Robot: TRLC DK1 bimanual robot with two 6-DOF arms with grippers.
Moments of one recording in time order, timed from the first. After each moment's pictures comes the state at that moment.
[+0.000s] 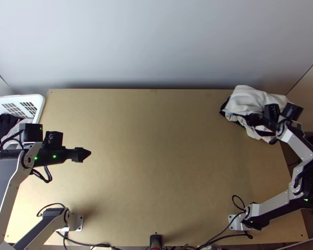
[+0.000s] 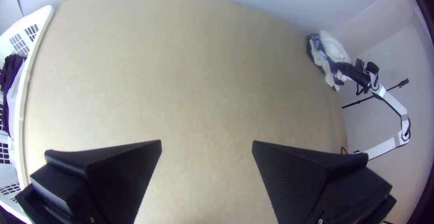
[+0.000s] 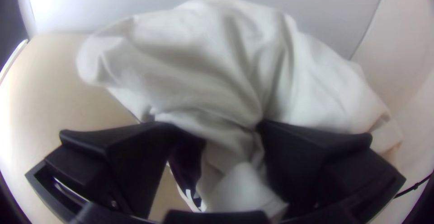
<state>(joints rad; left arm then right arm) 0.09 0.98 1.01 -1.06 0.43 0.03 -0.41 1.70 1.05 -0.06 -0.33 -0.45</state>
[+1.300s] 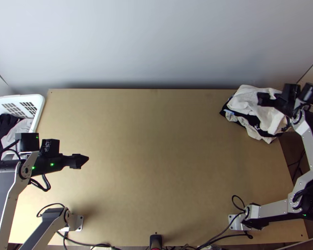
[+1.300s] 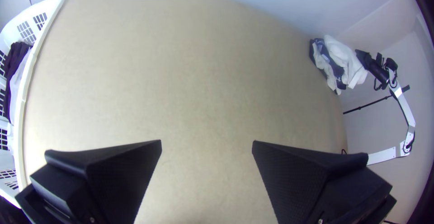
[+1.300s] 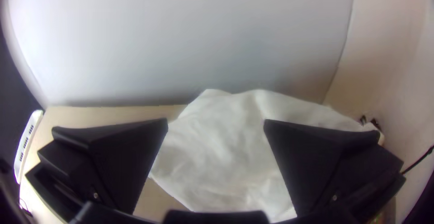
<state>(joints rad) 0.12 0.87 0.94 -1.09 0.43 0.01 -0.36 1.56 1.32 -0.30 -0.37 -0.09</state>
